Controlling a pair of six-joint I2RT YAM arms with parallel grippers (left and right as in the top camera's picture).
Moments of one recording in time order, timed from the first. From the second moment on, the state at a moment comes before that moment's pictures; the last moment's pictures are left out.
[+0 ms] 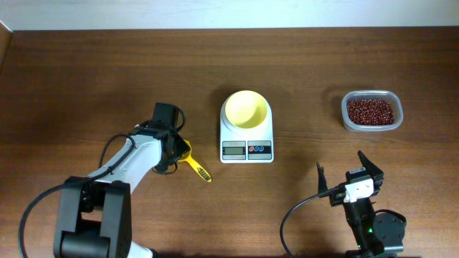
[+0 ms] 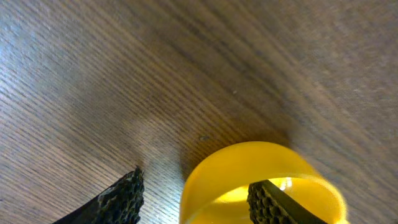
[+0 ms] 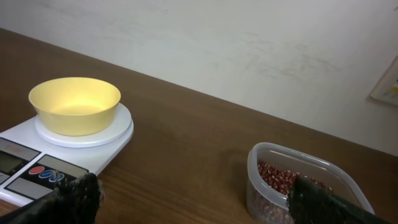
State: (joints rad) left arm -0.15 1.68 0.89 -0.56 -0.08 -0.86; right arm 0.05 0.01 0.01 -0.06 -0.17 -0.24
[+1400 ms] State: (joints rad) left arm -0.15 1.44 0.95 -0.22 -0.04 -1.02; right arm 0.05 0.01 0.01 -0.03 -0.19 -0.24
